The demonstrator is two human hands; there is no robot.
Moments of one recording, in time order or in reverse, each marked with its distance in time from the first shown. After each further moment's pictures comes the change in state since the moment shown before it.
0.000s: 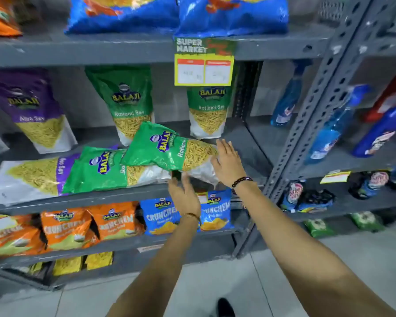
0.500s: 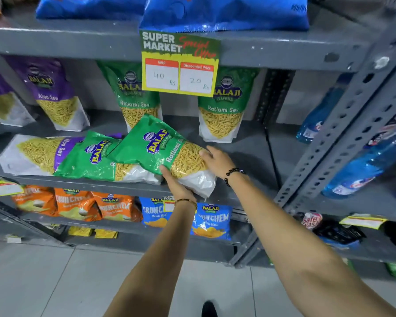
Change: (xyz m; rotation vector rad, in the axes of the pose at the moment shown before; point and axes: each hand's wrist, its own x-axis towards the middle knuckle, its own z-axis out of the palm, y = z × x) left_hand 0.042 0.013 0.076 -0.641 0.146 -0.149; right_hand 0.087 0.028 0.007 0.297 -0.388 -0.040
